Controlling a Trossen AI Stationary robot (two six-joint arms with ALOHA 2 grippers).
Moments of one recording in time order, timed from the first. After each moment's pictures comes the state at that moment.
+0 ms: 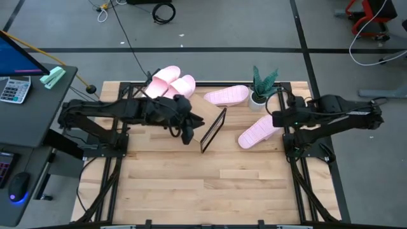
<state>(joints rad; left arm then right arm) -0.08 1.42 1.49 -0.51 -0.22 -0.46 0.08 0.87 1.14 -1.56 0.33 1.58</state>
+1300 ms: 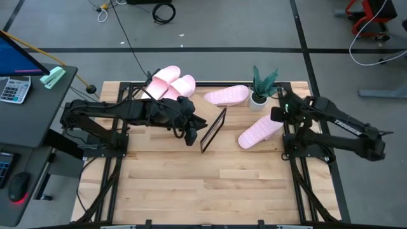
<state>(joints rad) -0.08 1.45 1.49 -0.48 -0.20 -0.48 -0.59 0.72 0.76 -1.30 0.11 1.14</state>
